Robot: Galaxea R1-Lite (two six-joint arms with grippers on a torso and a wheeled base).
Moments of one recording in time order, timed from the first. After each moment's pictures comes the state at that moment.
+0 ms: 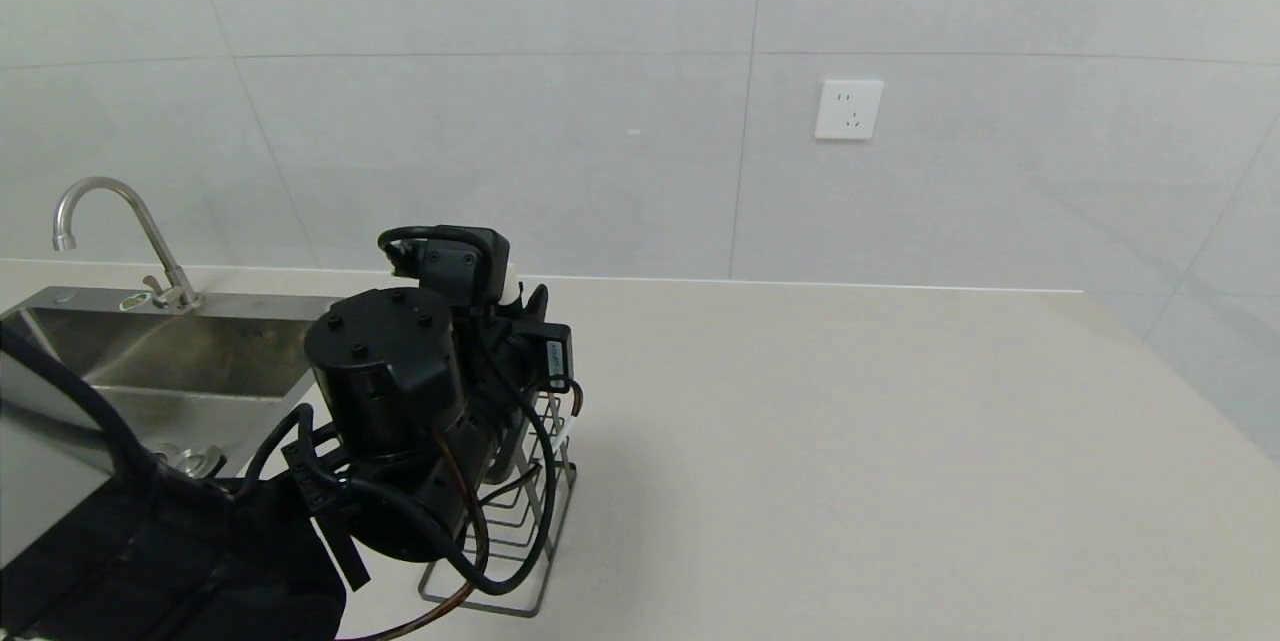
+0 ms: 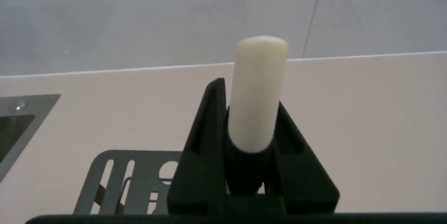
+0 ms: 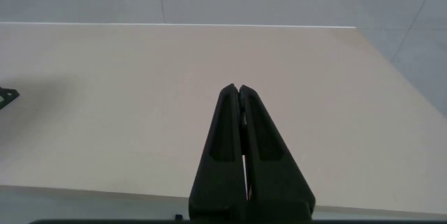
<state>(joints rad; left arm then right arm) -0.76 1.82 -0.59 -1.21 0.62 0.02 0.00 0.01 0.00 0.01 0.02 0.00</state>
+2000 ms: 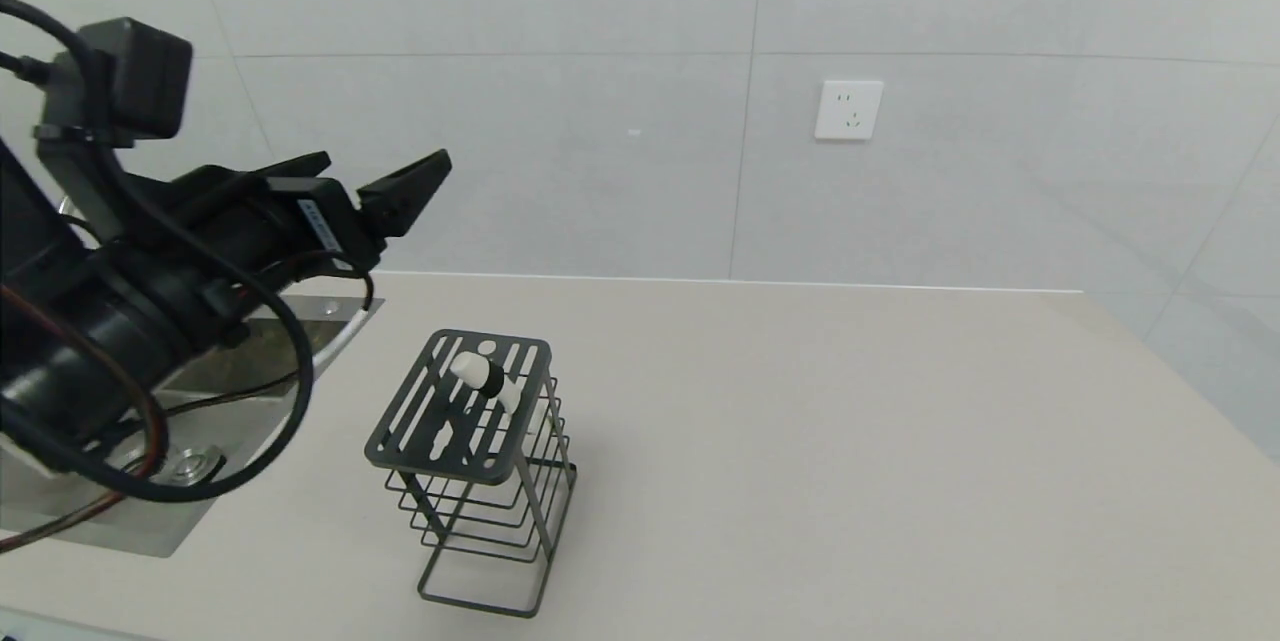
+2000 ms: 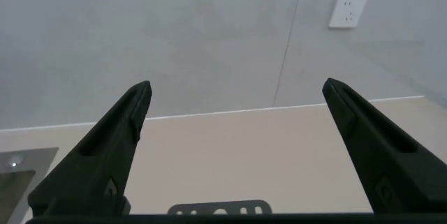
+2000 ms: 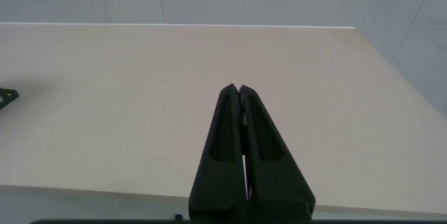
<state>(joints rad) -0.47 1.35 -0.67 -0.81 0.15 -0.06 0.00 0.01 0.00 0.01 0.02 0.00</state>
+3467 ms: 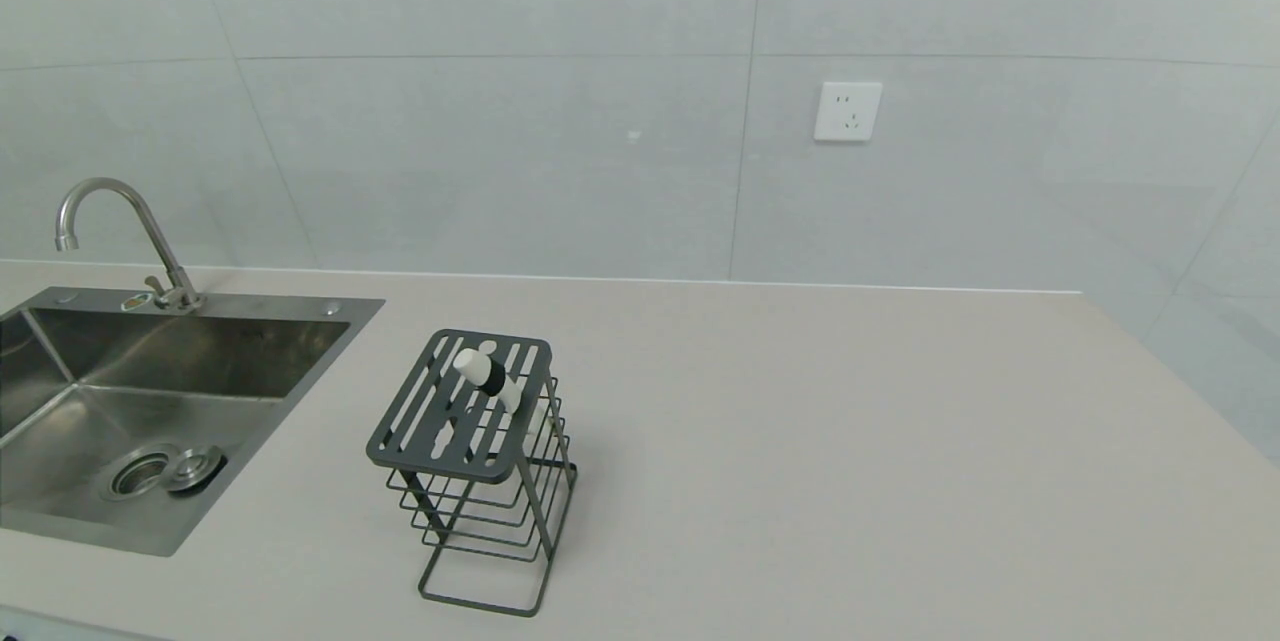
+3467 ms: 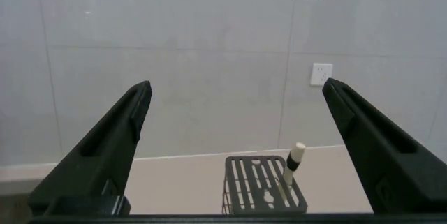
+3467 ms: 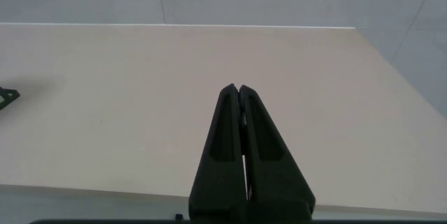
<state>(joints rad) -0.06 0.29 -0.13 -0.60 -0.15 -0.16 0.00 0.01 0.00 0.01 0.02 0.00</state>
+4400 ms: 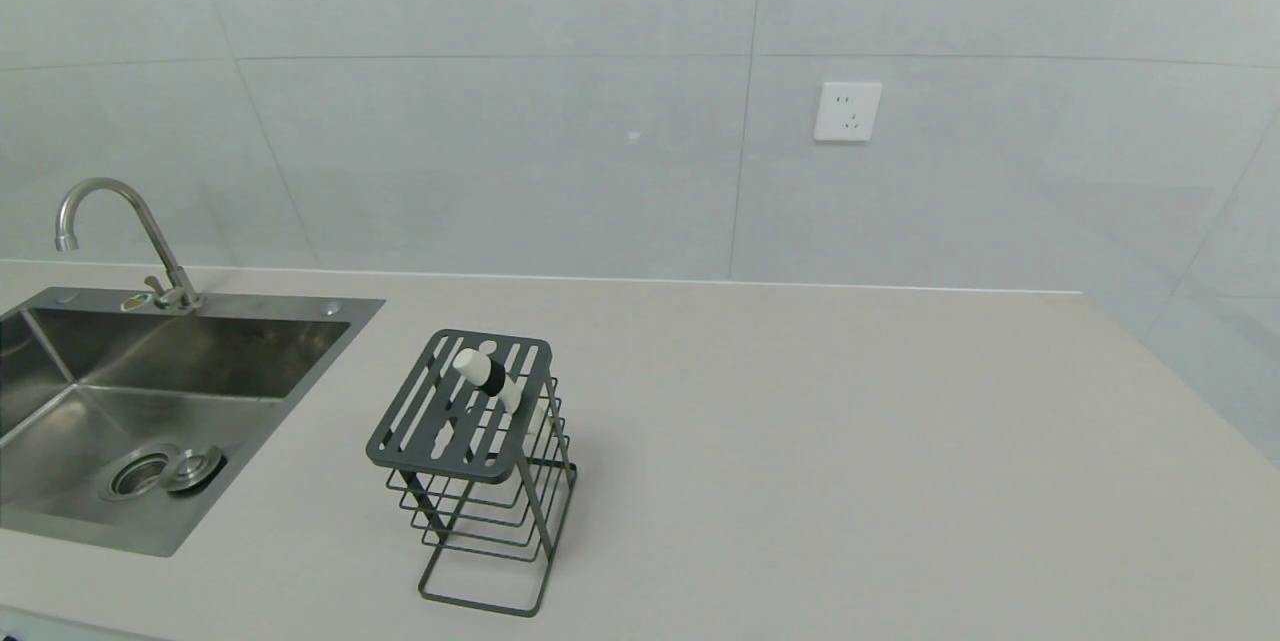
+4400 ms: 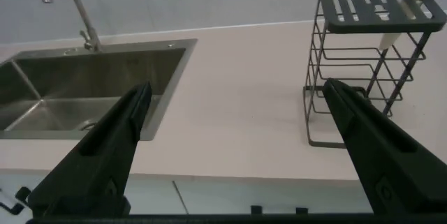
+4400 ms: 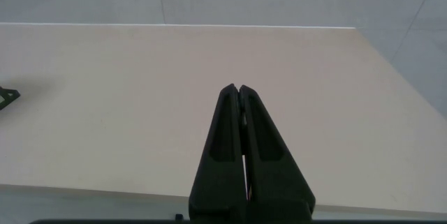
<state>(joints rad) 0.00 0.00 0.00 -0.01 -0.04 0.03 0.00 0.01 0.00 0.01 0.02 0.00</state>
